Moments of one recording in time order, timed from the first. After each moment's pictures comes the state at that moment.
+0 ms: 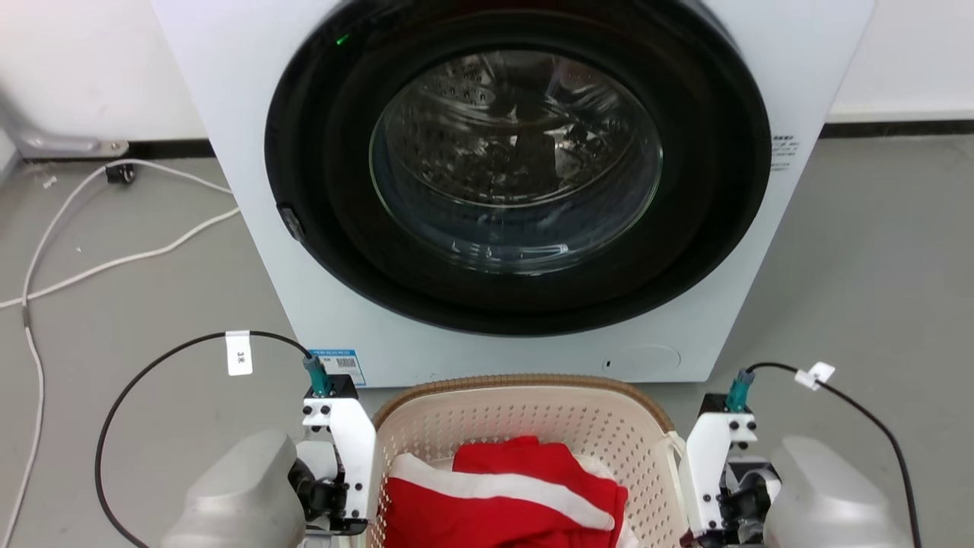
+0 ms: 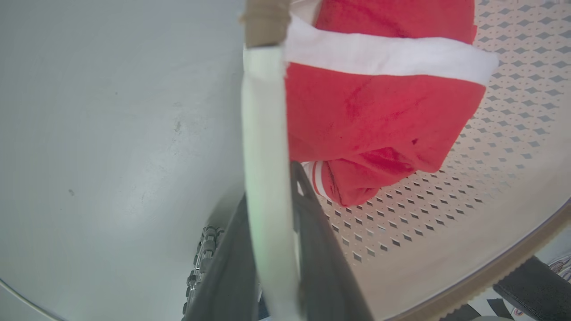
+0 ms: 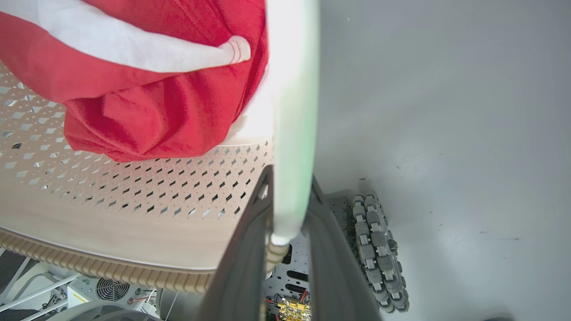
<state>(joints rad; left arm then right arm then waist) -0.72 0.22 -0.96 1.19 -1.14 -0.13 0.67 -0.66 -0.07 0.35 1.28 0.53 0.13 0.80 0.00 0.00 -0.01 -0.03</state>
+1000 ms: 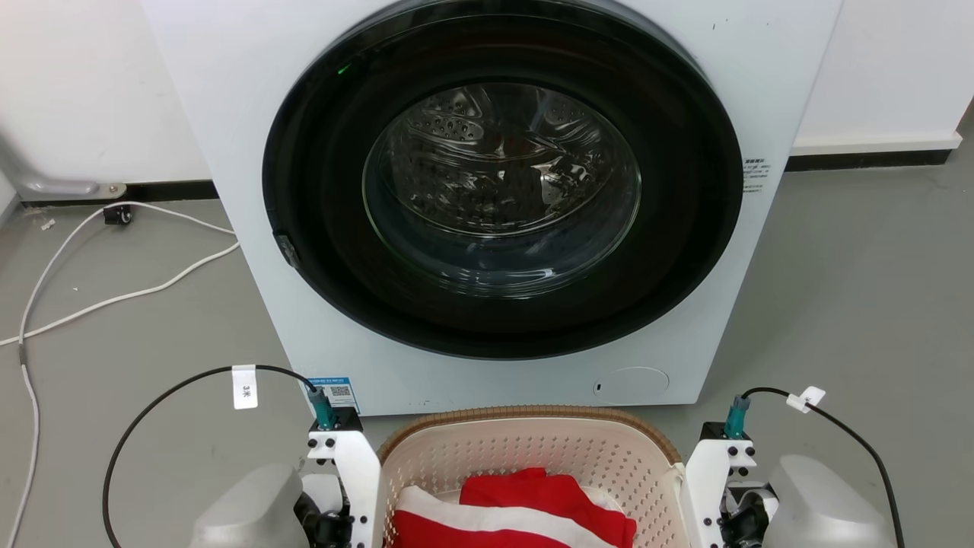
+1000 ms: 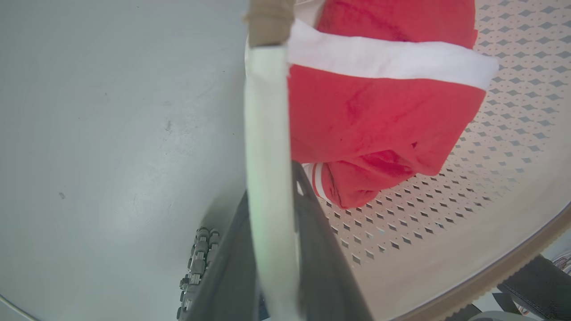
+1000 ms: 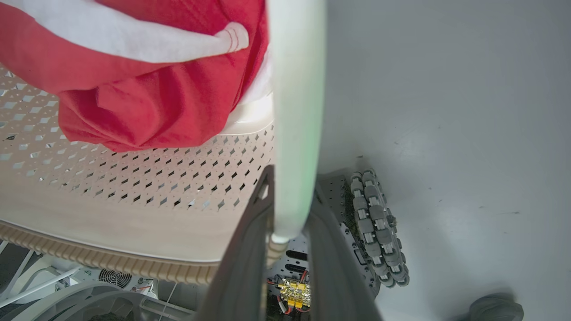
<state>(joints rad) -0.66 0.21 -0.99 1.19 -1.18 -0.13 0.63 -0.61 -0.05 0.22 1.29 0.38 0.13 0.88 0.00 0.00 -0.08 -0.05</state>
